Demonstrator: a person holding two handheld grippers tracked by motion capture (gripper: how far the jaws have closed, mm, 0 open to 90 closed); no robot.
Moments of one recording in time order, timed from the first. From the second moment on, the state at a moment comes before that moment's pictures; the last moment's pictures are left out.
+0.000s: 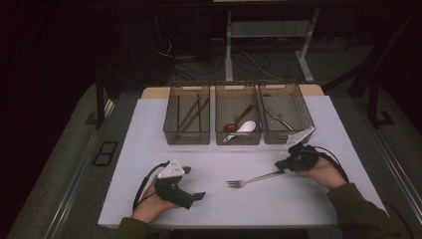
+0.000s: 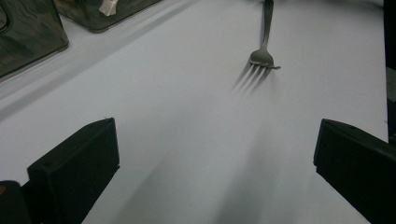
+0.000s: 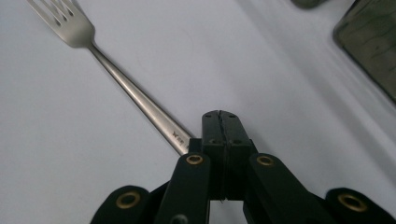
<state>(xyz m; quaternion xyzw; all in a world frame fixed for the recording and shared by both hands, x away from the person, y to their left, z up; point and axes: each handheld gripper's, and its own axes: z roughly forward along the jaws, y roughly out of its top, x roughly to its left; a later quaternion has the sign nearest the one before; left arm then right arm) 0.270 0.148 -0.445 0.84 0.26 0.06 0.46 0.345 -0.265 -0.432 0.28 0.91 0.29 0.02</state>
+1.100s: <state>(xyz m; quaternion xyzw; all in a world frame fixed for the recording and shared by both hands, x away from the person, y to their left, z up) 0.270 0.147 -0.445 0.85 0.26 0.06 0.46 0.309 -0.271 -0.433 0.25 0.93 0.26 0.00</state>
